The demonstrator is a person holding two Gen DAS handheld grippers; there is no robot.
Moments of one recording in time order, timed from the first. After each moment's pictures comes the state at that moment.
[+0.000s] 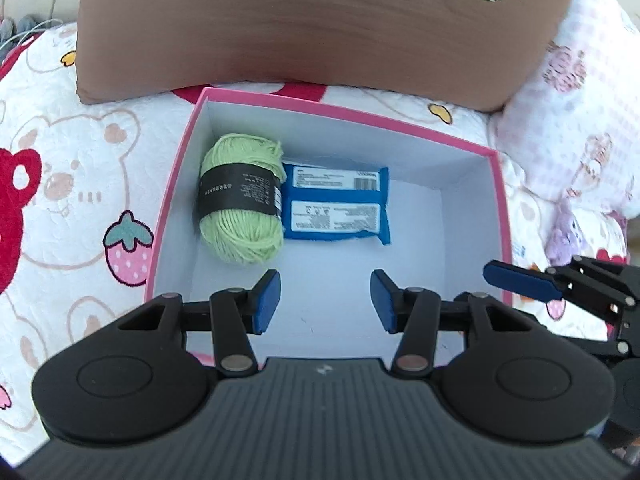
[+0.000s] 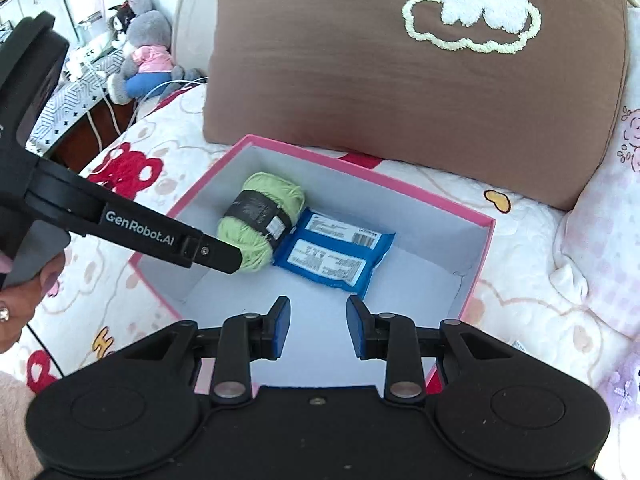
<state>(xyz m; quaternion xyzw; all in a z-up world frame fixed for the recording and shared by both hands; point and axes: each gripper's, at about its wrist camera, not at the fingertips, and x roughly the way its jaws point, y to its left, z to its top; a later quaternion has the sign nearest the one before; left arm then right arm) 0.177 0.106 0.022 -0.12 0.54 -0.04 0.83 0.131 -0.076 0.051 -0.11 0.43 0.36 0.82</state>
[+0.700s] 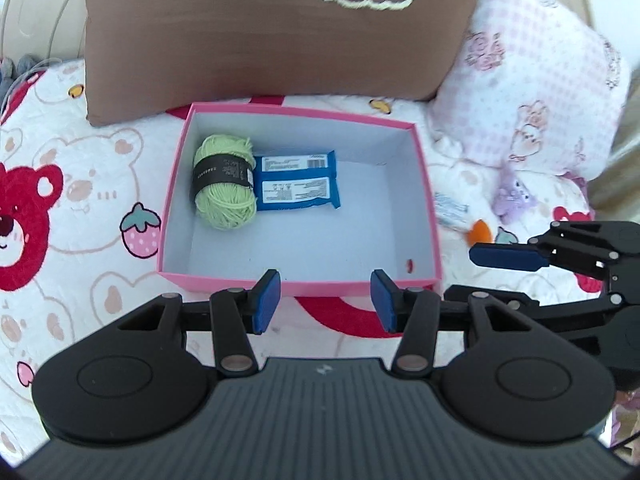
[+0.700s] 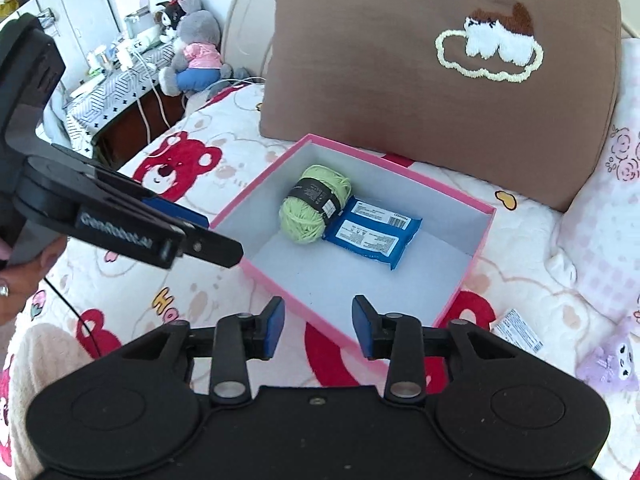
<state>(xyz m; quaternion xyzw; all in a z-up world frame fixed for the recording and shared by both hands) 0.085 0.084 0.095 -0.08 0.51 -0.07 0.85 0.064 -0.120 0.111 -0.12 0.43 0.41 0.79</state>
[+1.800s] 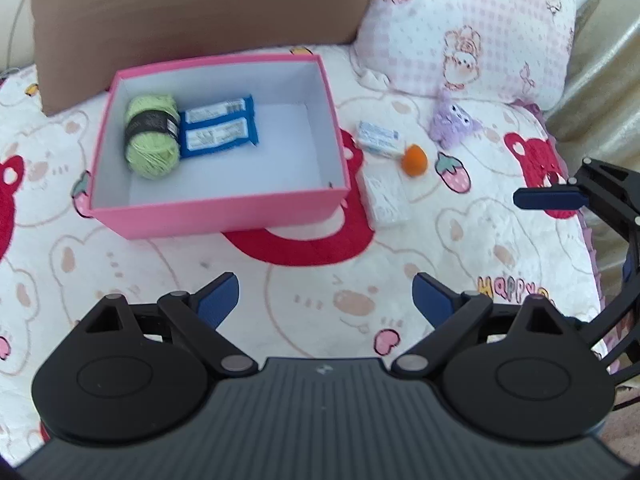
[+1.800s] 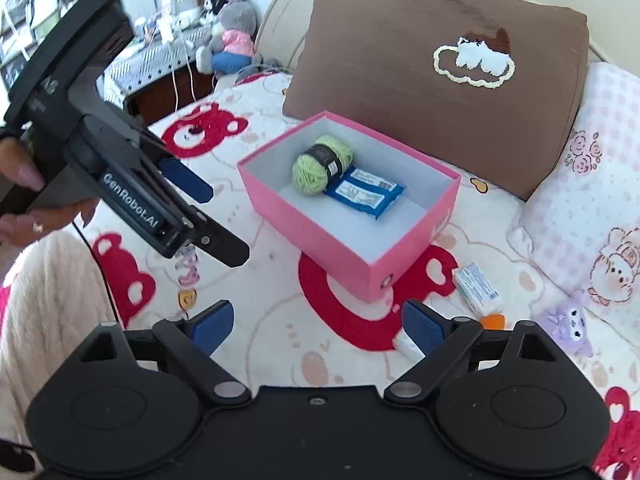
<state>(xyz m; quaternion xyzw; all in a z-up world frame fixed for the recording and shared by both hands) 0.018 -0.002 0.086 -0.04 0.54 -0.14 0.83 -0.012 -0.219 0.127 -0.19 0.39 0.44 0.79</state>
